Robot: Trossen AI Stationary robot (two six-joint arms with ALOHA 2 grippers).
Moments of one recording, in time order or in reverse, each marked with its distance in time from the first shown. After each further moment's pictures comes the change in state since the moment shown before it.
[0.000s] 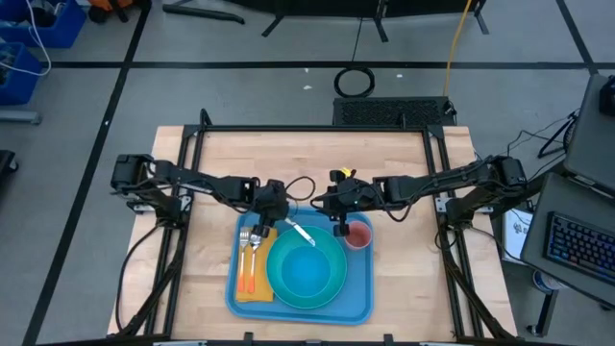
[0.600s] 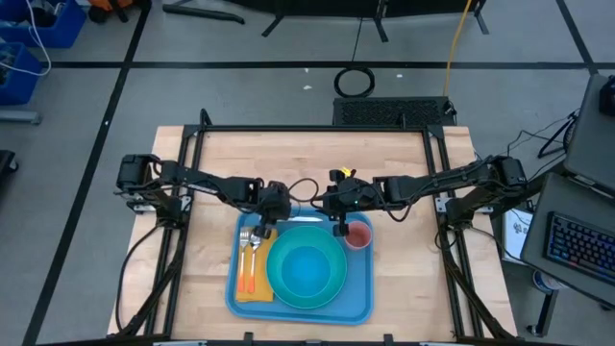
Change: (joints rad) left arm 0.003 0.057 0.035 -0.017 0.018 -0.034; right arm 0.000 0.000 0.000 0.015 0.002 -0.006
